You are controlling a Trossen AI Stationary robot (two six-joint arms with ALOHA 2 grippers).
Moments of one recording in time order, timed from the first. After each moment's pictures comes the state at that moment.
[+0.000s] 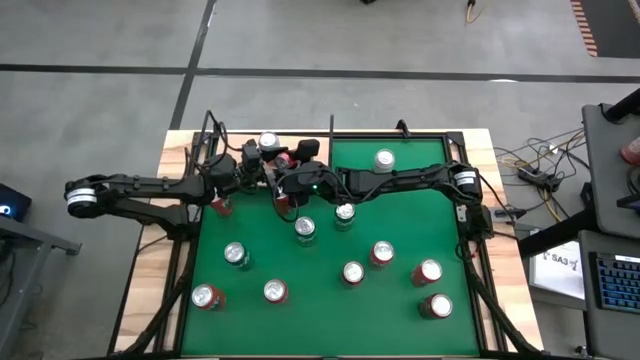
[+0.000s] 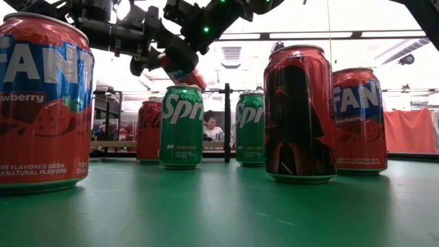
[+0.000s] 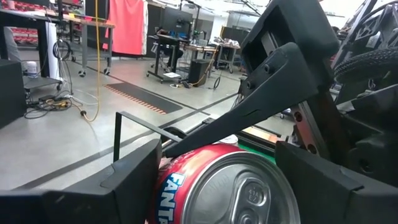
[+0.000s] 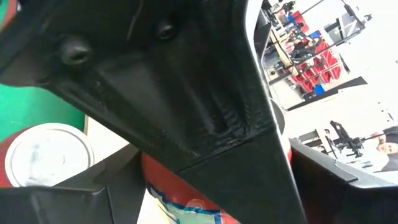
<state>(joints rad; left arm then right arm) 0.28 1.11 0.48 0.65 -0.18 -0.19 -0.07 2.02 1.70 -0.03 0.59 -0.65</state>
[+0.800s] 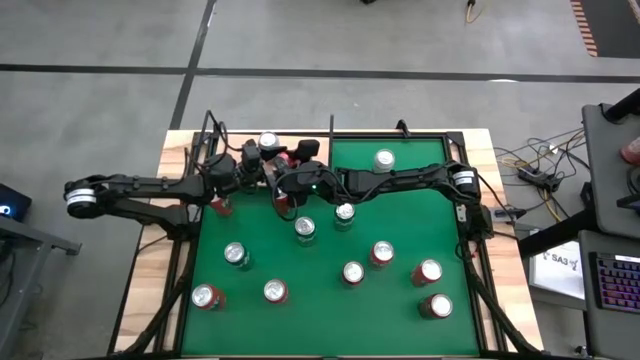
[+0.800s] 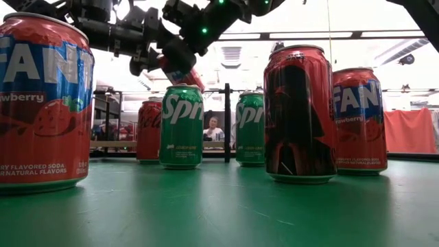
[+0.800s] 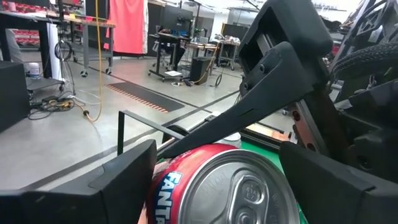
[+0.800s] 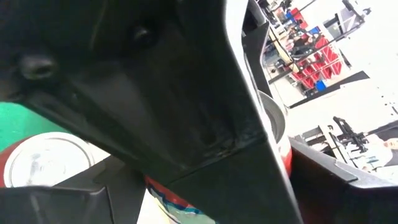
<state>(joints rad) 0.28 1.10 0.48 0.63 -0.18 -0.18 -0.08 2.04 1.71 -0.01 0.60 -0.62</state>
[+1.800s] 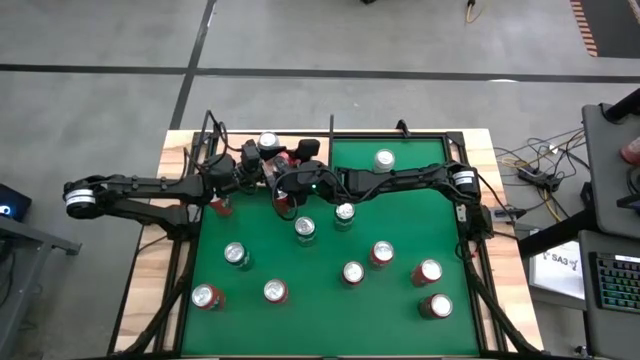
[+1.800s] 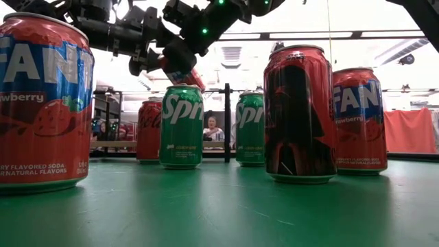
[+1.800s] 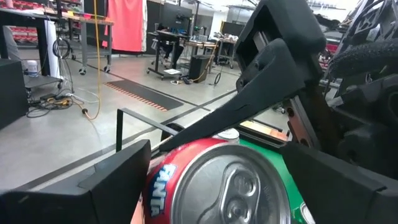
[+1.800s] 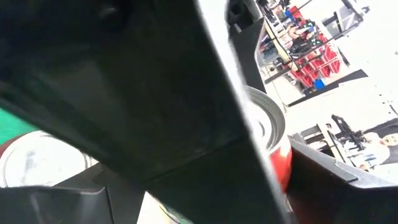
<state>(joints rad) 0.28 1.09 0.48 0.61 -0.18 -0.19 -0.08 2.04 1.71 -0.02 0.61 -0.62</state>
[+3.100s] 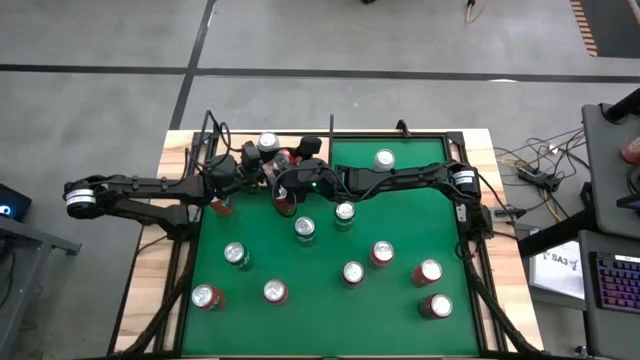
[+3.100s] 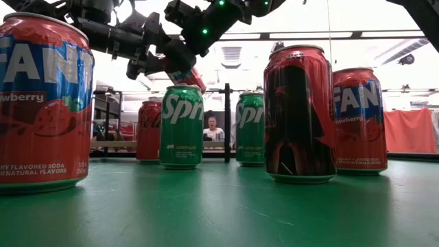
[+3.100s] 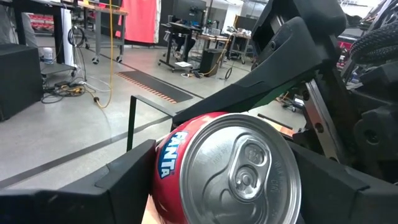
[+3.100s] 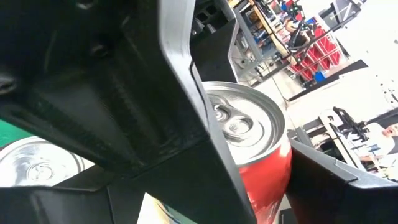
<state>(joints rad) 0.28 1.10 0.48 0.59 -0.23 -0.22 -0.08 2.04 1.71 -0.02 0.60 -0.57</state>
